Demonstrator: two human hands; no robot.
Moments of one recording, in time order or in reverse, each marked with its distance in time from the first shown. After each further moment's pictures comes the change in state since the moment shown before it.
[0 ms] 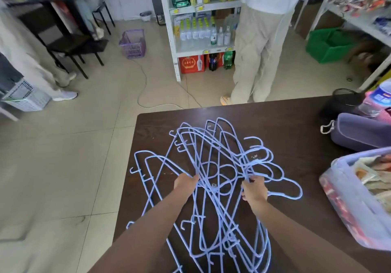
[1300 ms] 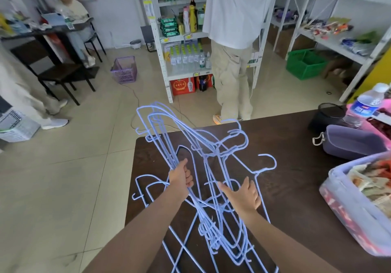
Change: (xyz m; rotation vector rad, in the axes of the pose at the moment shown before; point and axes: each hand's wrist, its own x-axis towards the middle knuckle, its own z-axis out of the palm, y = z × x) left_hand -0.021 0.052 -0.062 -0.976 -0.193 0.076; right_hand -0.040 -0.038 0.030 -0.328 0.024 -0.198
